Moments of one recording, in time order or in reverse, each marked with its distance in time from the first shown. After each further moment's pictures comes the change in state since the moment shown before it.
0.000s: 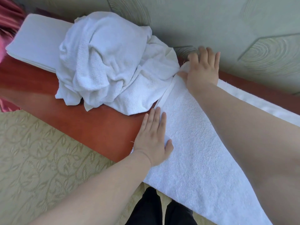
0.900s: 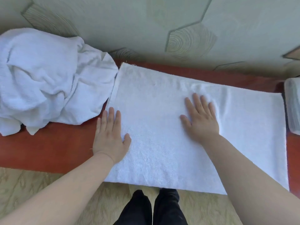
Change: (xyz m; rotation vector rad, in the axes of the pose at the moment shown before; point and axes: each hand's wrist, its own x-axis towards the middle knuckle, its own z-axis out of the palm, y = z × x) left_hand 0.001 -0.003 0.008 0.048 0.029 -0.002; right_hand -0.258 0.132 -0.049 -0.037 -0.343 0.347
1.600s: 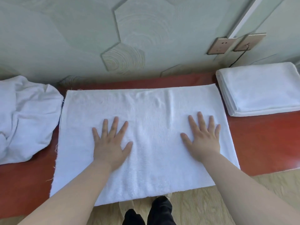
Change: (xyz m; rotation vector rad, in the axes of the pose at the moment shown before) left_hand 0.032 0.154 -0.012 0.114 -0.079 0.271; right_hand -0.105 0.157 0.010 0.075 0.003 0.375
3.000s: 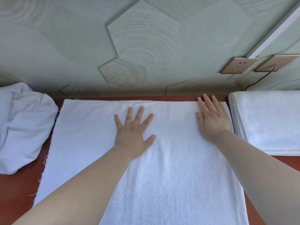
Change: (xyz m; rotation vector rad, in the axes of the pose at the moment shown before) left_hand 0.129 0.091 -0.053 0.007 -0.034 0.033; right_hand 0.195 0.038 -0.055 0.026 0.101 -0.257
